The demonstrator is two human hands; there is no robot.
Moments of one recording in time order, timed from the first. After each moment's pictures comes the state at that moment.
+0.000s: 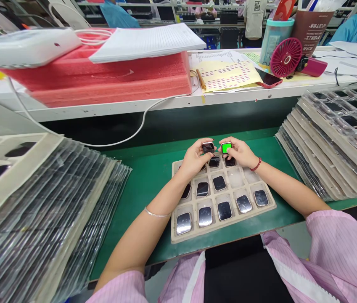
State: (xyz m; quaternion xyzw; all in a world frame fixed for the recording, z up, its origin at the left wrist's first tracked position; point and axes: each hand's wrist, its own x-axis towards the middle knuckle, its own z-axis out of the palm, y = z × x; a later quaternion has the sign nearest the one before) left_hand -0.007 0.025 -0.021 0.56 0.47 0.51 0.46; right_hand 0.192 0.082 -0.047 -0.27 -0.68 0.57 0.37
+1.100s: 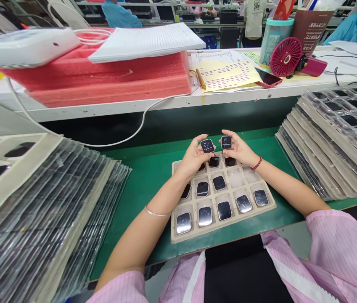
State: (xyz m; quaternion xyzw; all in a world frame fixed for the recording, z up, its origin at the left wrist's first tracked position) left_hand -0.008 0.028 -0.025 0.48 0.44 0.53 0.54; right_hand 0.192 0.083 -0.048 -0.26 -0.64 0.60 0.41
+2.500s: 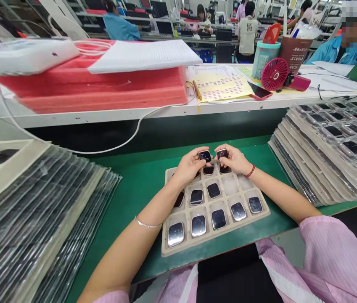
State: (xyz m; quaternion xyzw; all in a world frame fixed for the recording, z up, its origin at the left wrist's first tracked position) left_hand -0.010 0.027 -0.024 0.53 0.45 0.50 0.52; right_hand 0.189 0.078 -0.041 -0.29 -0.69 0.55 0.38
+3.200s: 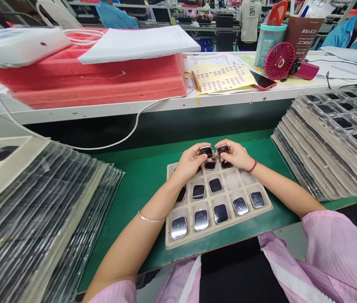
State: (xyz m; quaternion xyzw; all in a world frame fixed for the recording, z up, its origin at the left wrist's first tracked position) left_hand -0.008 0.024 -0.021 0.54 0.47 0.48 0.50; right_hand 0.190 0.075 -0.038 -0.28 -0.72 0.52 0.37
